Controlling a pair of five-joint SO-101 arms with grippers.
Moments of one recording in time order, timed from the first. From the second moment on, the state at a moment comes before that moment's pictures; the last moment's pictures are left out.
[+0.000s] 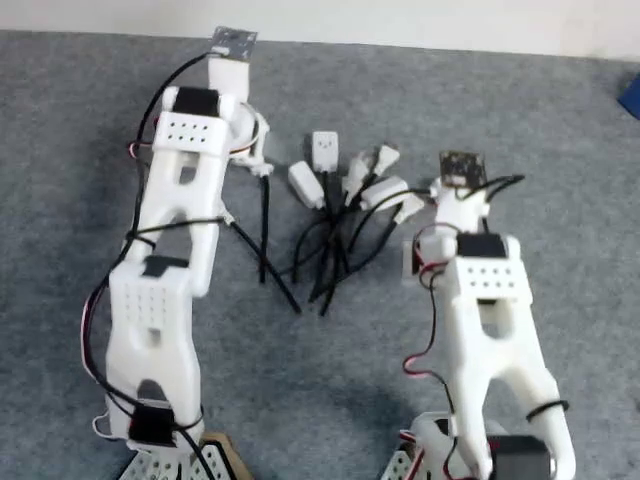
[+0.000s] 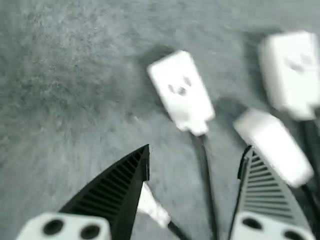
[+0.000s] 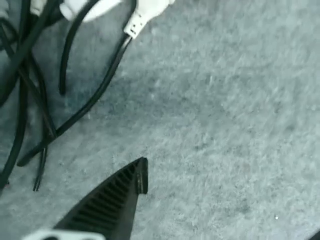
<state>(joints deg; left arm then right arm) -1.3 45.3 -47.6 78.5 1.0 -6.3 -25.9 44.2 58.7 -0.3</state>
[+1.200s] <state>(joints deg) 6.6 63.9 -80.6 100.7 0.2 -7.2 -28.0 47.8 54.5 0.0</state>
